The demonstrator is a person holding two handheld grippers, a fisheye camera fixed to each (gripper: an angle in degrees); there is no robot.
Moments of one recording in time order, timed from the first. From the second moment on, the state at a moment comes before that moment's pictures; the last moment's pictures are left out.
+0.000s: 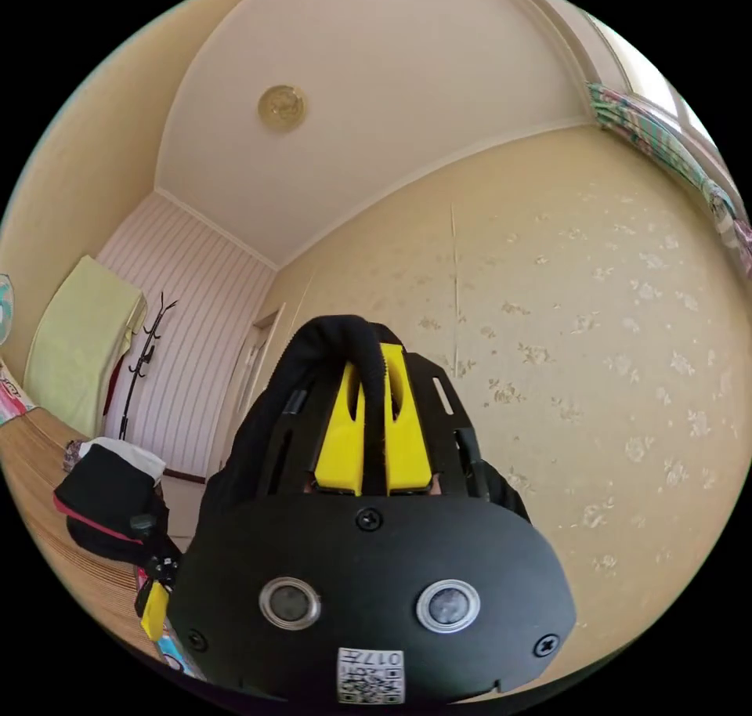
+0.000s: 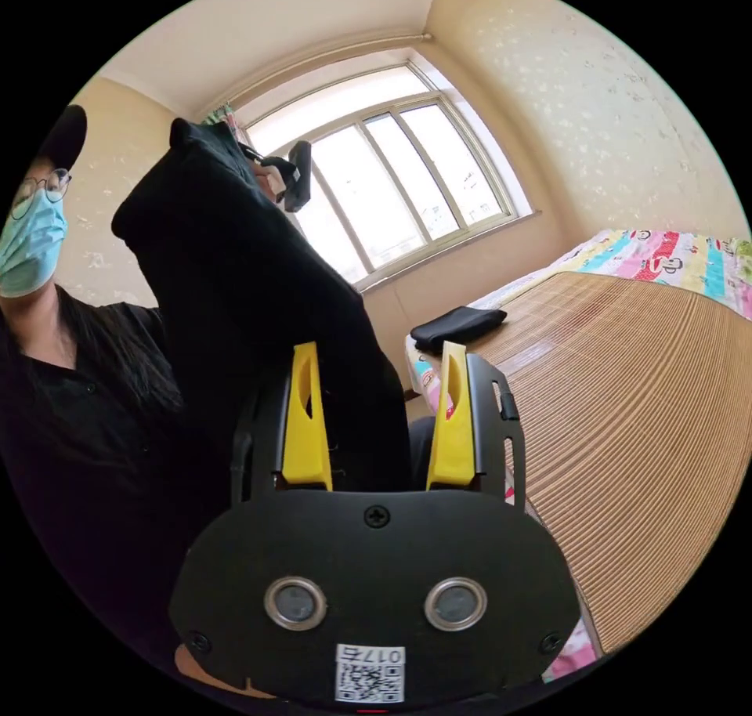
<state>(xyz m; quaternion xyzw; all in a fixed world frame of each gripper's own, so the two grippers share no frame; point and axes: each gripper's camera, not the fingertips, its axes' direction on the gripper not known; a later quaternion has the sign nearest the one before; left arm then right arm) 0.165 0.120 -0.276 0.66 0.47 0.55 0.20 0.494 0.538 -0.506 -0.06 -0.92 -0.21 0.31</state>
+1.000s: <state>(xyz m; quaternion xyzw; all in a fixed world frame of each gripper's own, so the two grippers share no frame) 0.287 0.127 -0.196 0.87 0.04 -0.15 0.47 0.709 0.325 -0.650 0.37 -0.65 0.15 0.64</state>
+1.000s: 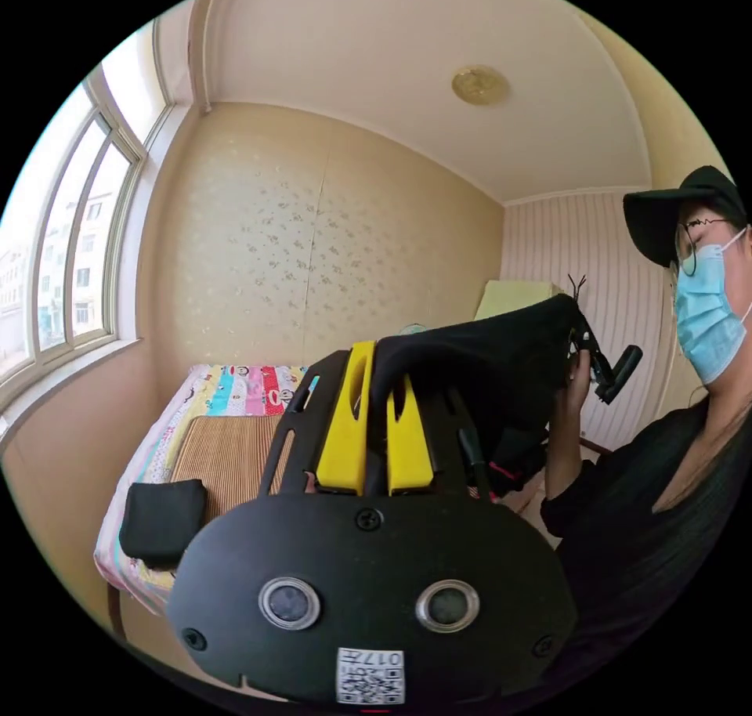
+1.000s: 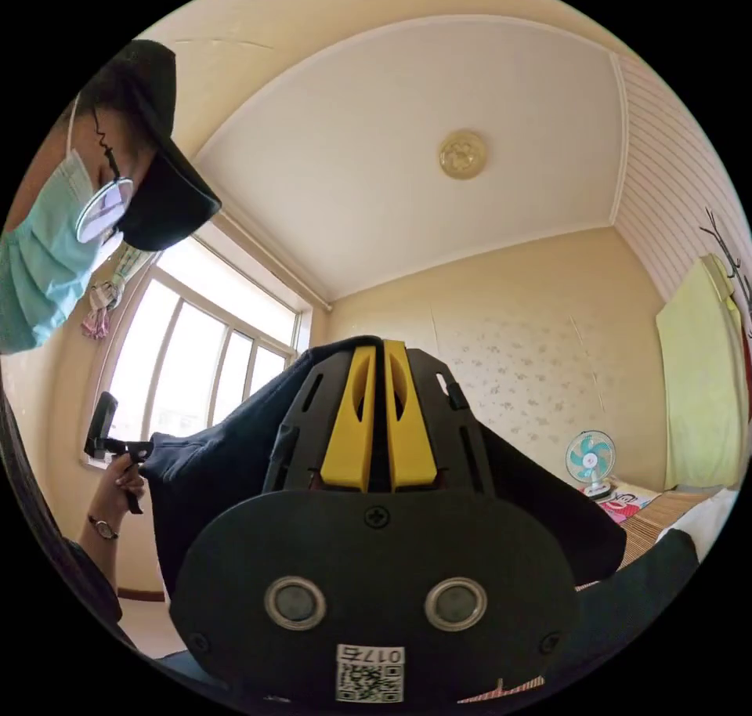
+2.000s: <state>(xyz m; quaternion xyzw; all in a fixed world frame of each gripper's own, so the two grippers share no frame) 0.030 -0.525 -0.143 0.52 0.20 -0.19 0.81 0.154 0.609 -0.305 -0.25 -0.63 -0.29 0.67</state>
